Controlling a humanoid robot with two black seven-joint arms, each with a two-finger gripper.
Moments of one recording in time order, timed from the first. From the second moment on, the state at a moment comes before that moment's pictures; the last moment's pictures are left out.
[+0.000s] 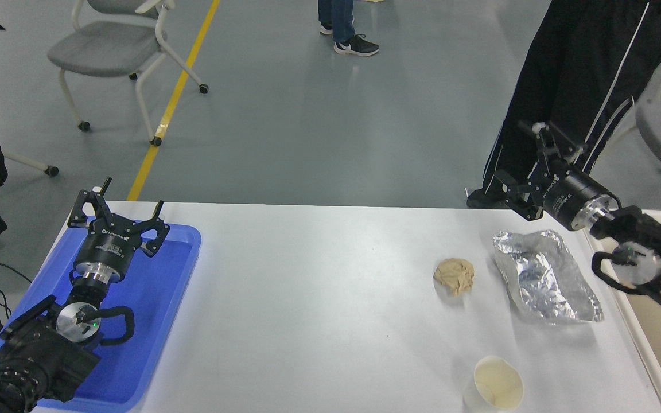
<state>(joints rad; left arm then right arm) -0.64 0.20 -0.88 -0.20 -0.21 -0.79 -0.30 0.90 -0.84 0.14 1.12 -0.18 0.32 0.30</state>
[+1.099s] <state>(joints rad) -0.64 0.20 -0.88 -0.20 -0.21 -0.79 -0.30 1.18 -1.49 0.17 1.55 -0.72 0.78 -0.18</state>
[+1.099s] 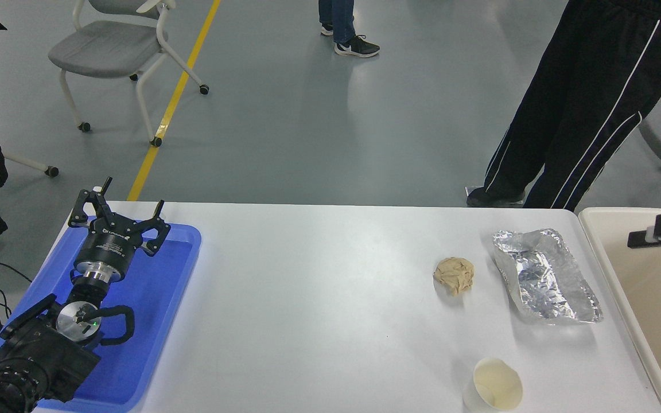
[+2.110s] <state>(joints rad) -0.64 0.20 -0.88 -0.20 -0.21 -0.79 -0.30 2.01 -0.83 -1.01 1.18 -0.06 0.78 -0.18</state>
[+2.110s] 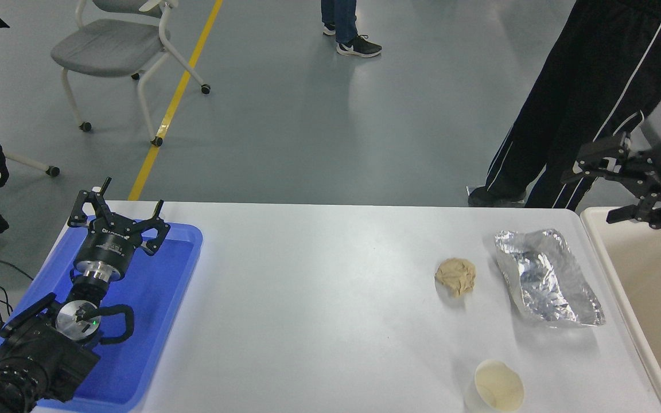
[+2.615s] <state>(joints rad) -0.64 0.20 -0.88 -0.20 -0.21 -0.79 -0.30 2.47 -0.60 -1.33 1.57 -0.05 0.74 -0.19</state>
